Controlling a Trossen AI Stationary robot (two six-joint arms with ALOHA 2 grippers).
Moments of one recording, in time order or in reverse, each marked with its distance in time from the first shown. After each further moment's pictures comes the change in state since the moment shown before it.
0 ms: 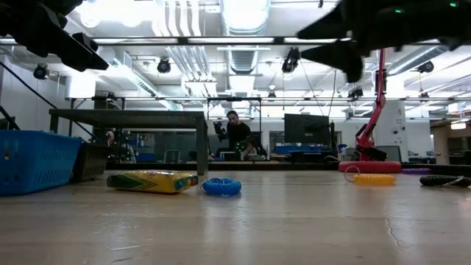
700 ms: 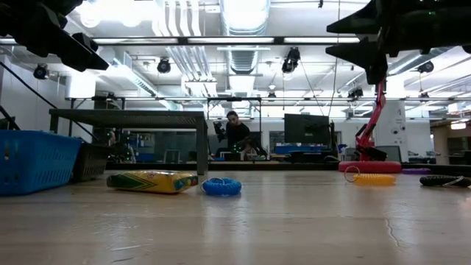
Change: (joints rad) left arm 0.000 0.000 0.000 0.000 0.000 0.000; right arm -0.002 -0.262 -0.143 -0.026 -0.034 0.030
